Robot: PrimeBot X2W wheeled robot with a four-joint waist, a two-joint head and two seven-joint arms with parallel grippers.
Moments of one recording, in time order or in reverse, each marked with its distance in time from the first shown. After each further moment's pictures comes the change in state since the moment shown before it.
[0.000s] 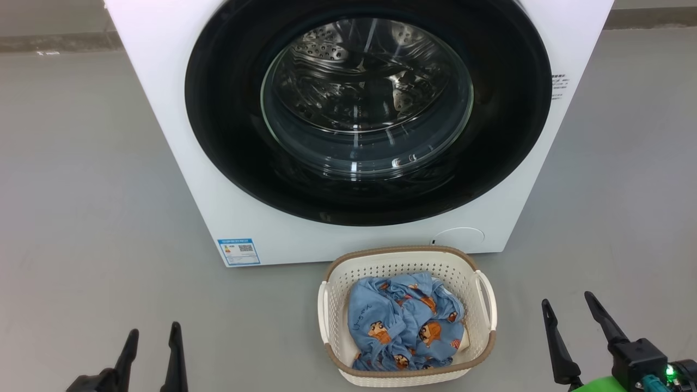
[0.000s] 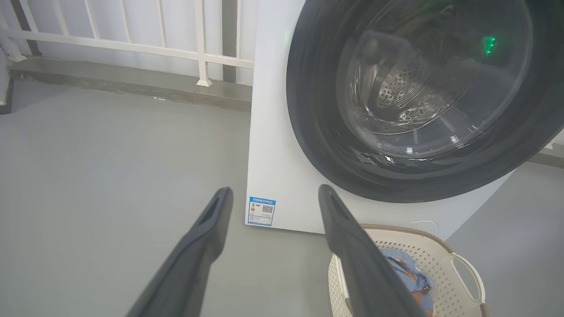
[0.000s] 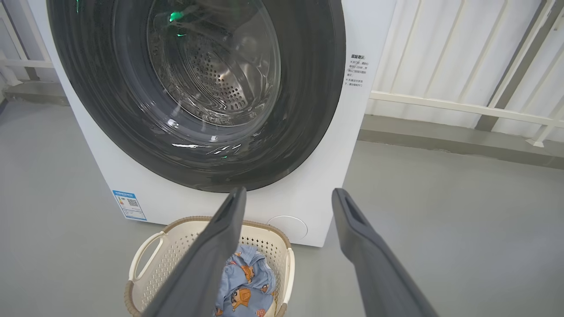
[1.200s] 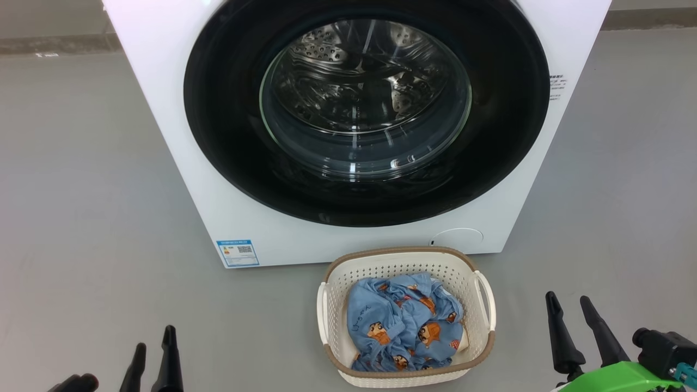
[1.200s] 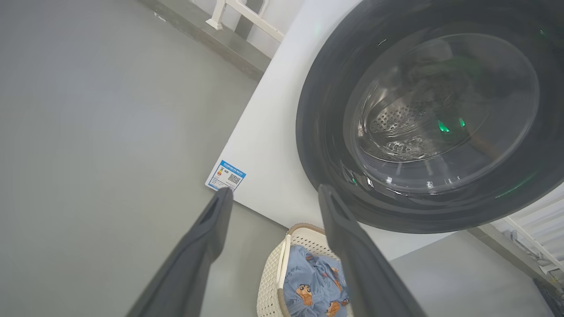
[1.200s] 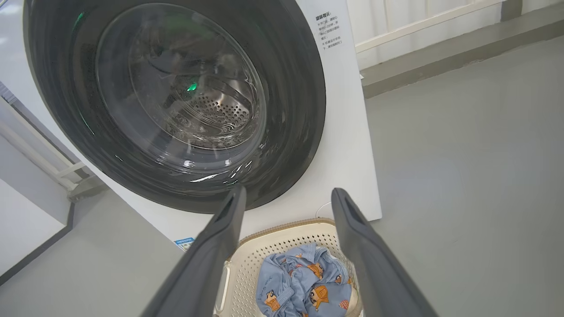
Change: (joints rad) left arm -0.021 -0.013 0.004 0.038 -0.428 0.000 0.108; right arm -0.036 0.001 0.024 0.055 0.480 0.000 0.107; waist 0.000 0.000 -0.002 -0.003
